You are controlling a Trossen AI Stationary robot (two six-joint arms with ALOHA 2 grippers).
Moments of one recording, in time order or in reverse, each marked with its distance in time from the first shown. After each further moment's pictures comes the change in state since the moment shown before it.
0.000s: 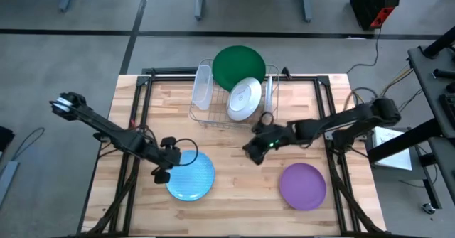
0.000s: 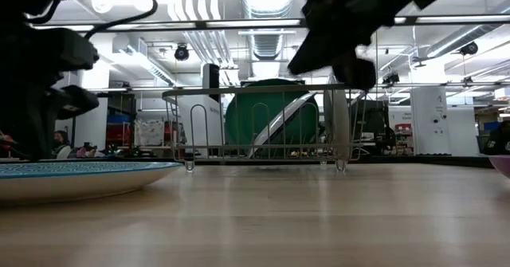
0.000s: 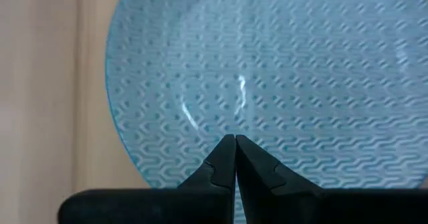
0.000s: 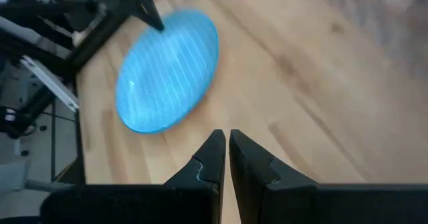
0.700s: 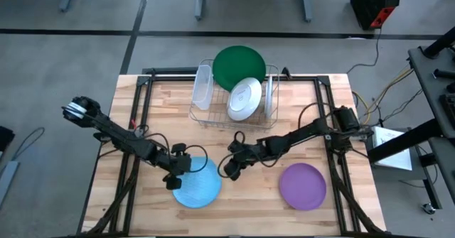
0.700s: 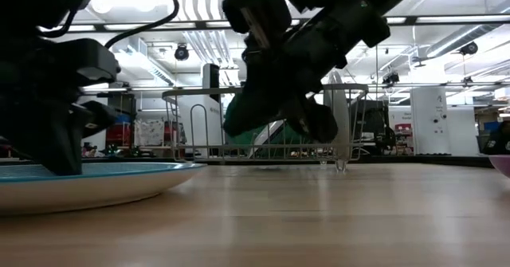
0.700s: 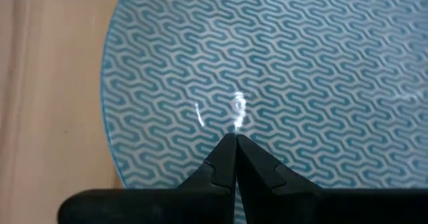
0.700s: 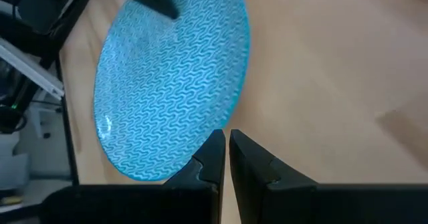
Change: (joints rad) left arm -0.008 0.313 0.007 0.327 -0.013 -0.027; right arm 0.058 0.459 0.237 0.152 -0.097 0.142
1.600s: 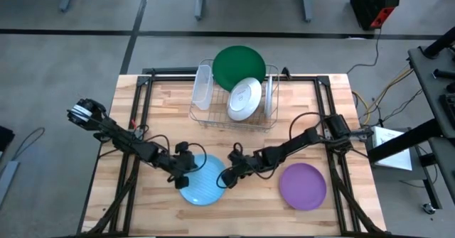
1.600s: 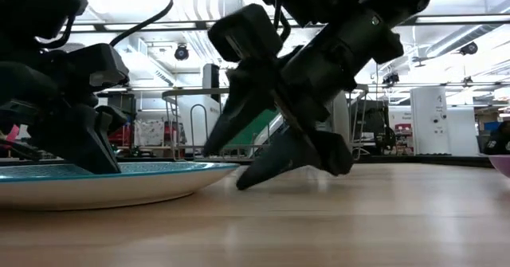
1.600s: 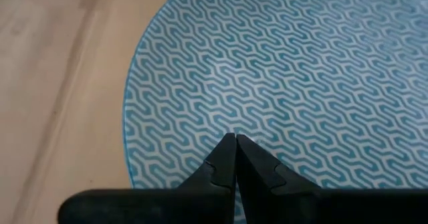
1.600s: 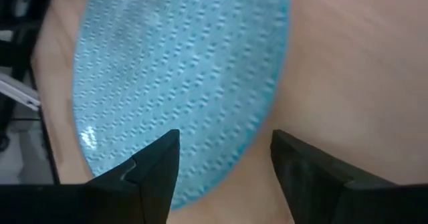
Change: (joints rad) left arm -0.001 0.085 -0.063 0.277 -0.180 -0.054; right arm 0.074 0.121 0.025 0.050 0.078 0.190
